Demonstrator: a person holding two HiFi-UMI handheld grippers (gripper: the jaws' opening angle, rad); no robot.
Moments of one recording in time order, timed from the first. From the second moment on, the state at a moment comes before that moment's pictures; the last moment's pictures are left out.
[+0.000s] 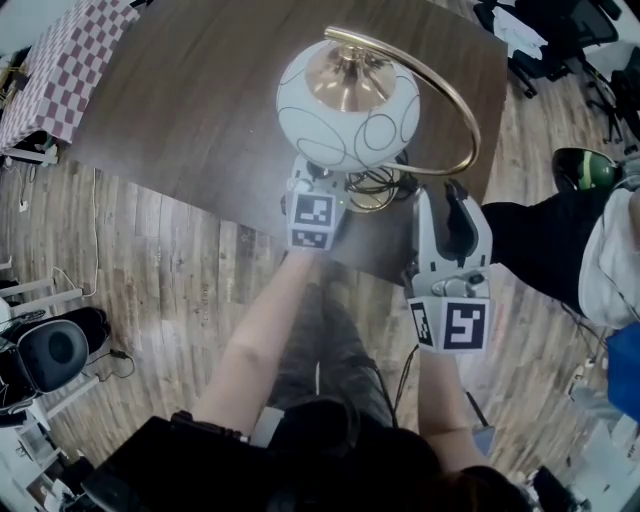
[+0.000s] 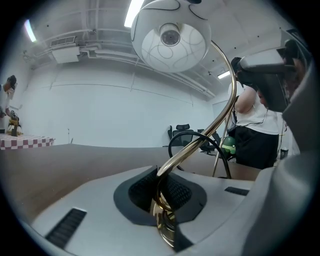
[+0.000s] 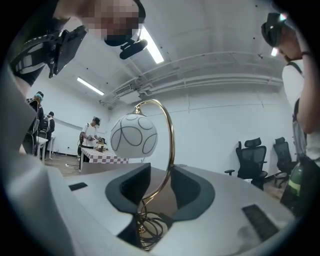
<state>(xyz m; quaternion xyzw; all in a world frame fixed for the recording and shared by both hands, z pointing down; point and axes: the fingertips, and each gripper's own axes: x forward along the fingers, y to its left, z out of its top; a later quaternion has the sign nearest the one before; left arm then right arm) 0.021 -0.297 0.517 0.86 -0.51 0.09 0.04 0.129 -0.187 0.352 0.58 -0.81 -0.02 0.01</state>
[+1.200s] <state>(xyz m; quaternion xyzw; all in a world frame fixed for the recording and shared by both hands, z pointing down) 0.022 -0.301 0.517 0.85 -0.51 0.09 0.06 0.104 -0.229 0.249 0.50 -0.86 -0.09 -0.01</state>
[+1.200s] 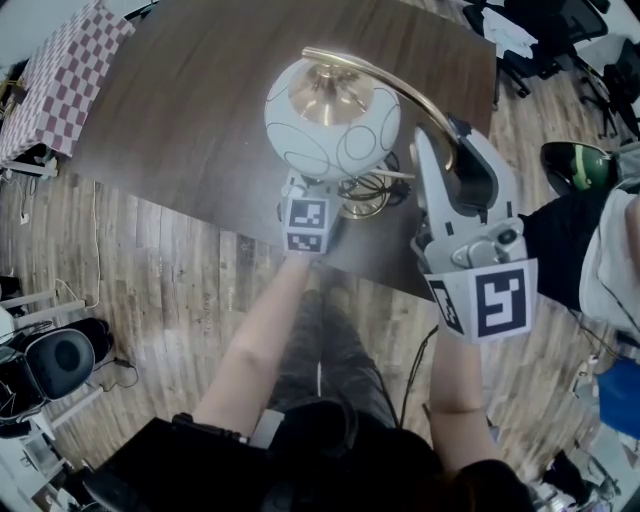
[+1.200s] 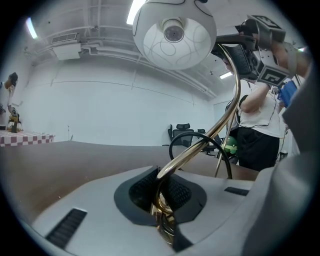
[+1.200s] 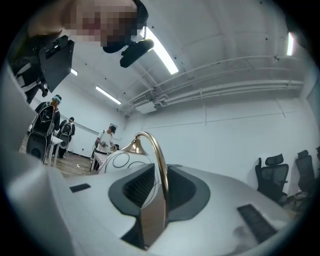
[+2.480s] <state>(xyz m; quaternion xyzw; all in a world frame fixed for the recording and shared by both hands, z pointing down) 0.029 -0.304 0.513 0.86 -0.49 0.10 0.08 0.087 -0.237 0.227 0.45 -0.89 -0.08 -0.05</state>
